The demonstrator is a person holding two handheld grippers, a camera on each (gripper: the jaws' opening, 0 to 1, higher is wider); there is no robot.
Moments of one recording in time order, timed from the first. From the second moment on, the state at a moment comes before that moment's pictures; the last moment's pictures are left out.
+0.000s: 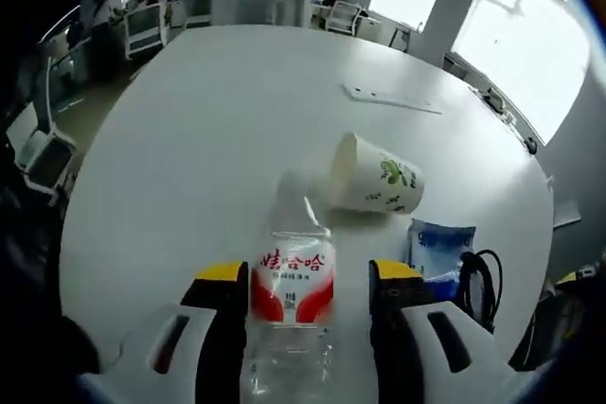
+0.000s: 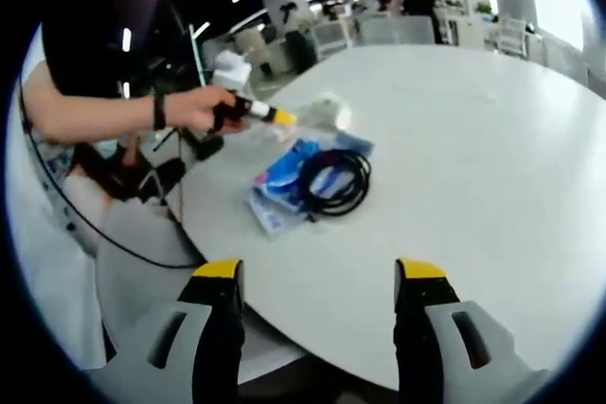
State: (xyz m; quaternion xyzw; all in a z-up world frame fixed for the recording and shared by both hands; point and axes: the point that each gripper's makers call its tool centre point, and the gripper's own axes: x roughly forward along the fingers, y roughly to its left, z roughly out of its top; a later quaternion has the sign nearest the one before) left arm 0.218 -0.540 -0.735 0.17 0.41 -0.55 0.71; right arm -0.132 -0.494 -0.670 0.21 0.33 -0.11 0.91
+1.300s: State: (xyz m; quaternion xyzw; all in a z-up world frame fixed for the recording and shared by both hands) left arm 0.234 -0.514 -0.732 0.11 0.43 -0.53 0.72; right arm -0.127 -0.508 -0.666 0.22 0.32 -0.12 0.92
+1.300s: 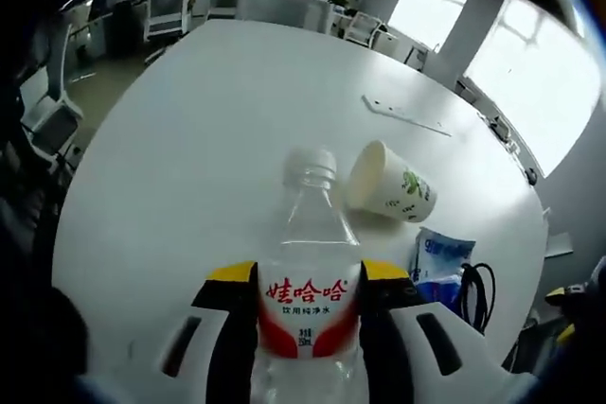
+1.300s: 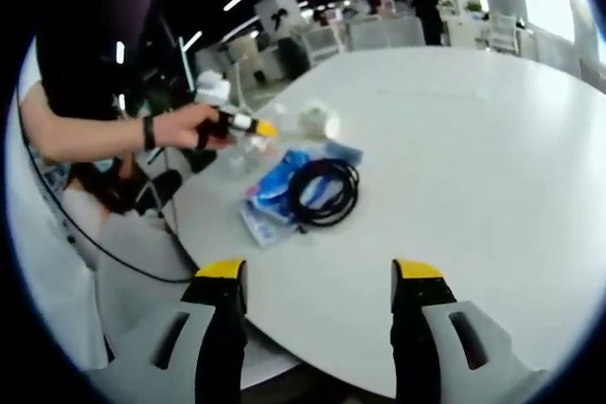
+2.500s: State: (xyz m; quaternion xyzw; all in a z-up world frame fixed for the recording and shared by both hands) left arm 0.209 -0.473 -0.692 0.12 0.38 -0.55 0.73; right arm -0.129 -0.486 -0.657 0.21 0.30 -0.11 0.92
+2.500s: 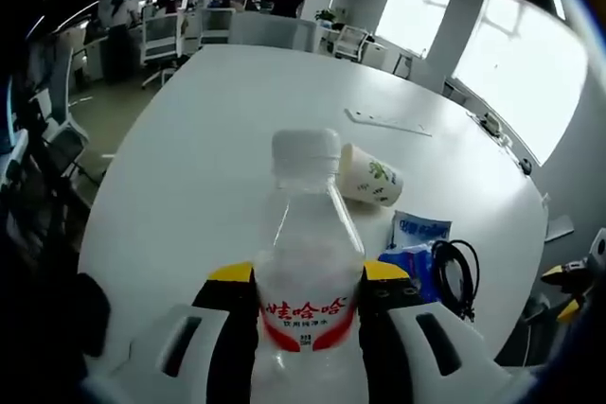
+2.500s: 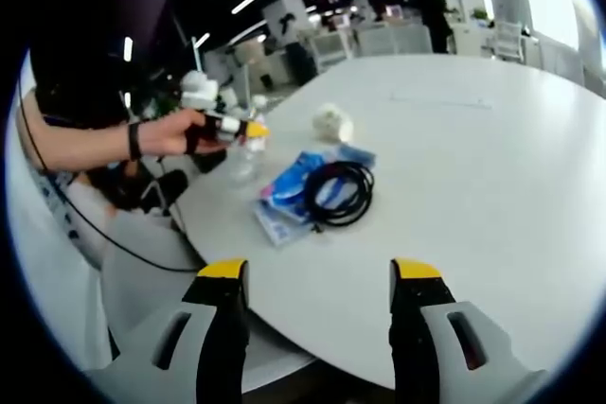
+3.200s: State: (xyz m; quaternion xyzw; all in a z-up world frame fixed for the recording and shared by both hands) left arm 0.188 -0.436 -0.684 0.14 0.35 -0.55 0.74; right arm -0.134 -0.478 -0.658 0.21 0.30 -0.11 0.92
